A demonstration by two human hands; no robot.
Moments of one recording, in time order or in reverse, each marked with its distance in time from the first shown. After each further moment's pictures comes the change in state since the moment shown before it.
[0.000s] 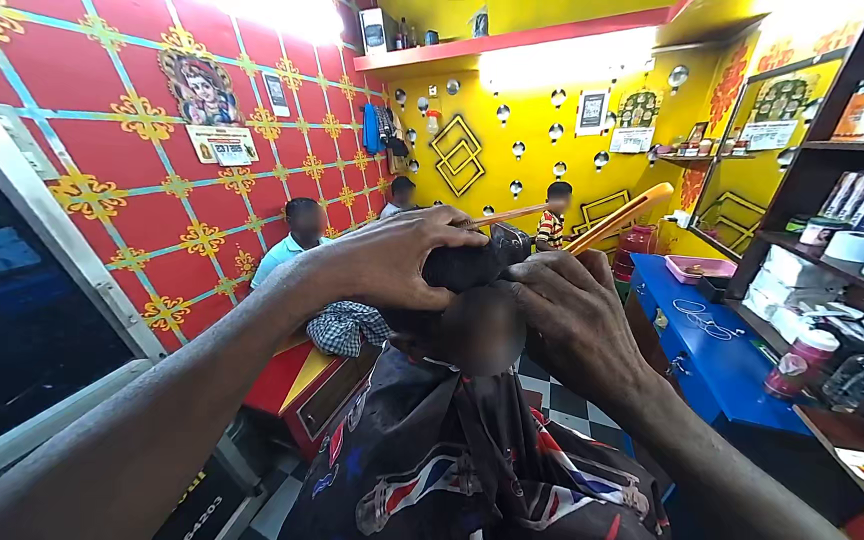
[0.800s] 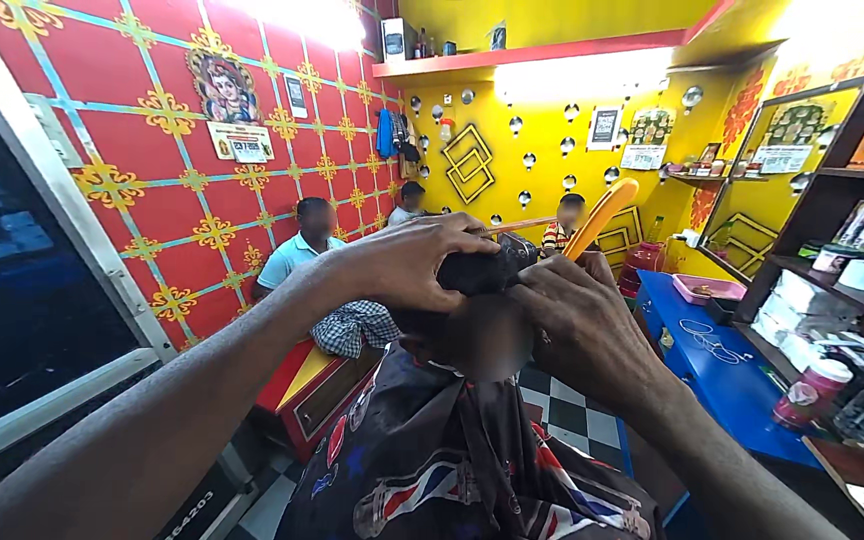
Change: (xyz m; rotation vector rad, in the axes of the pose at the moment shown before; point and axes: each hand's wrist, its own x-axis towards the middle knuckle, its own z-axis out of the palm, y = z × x) left_hand 0.005 -0.003 0.001 -0.025 0.006 0.000; right_hand 0.014 0.010 -0.002 0.038 -0.155 -0.037
